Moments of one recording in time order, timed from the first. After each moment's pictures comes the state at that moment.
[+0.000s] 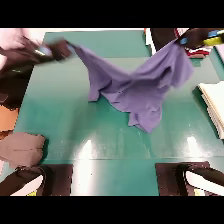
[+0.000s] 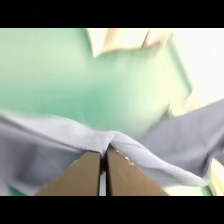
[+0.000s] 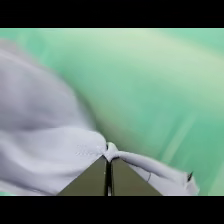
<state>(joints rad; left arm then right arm) -0.21 -0.97 1.37 0.81 -0.74 -1.41 0.05 -1.17 1.82 -1.15 1.36 1.37</state>
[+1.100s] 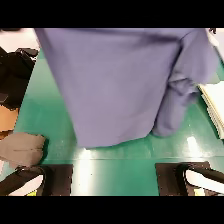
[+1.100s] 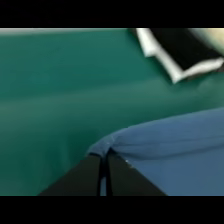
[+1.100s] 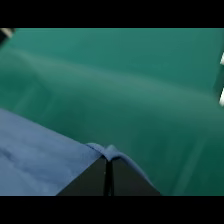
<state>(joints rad) -0.16 -1.12 1.69 1.25 -1.02 -1.54 -0.05 -1.29 1.93 -1.06 1.39 1.45</state>
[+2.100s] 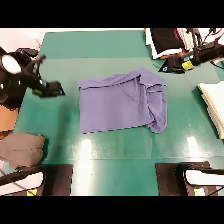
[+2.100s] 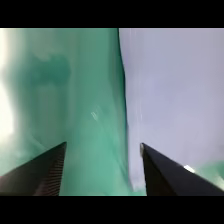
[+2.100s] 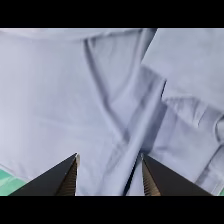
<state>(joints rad) 0.02 -1.27 1.16 1.18 -1.25 -1.49 -0.03 -1.38 1.56 -1.04 1.38 1.38</state>
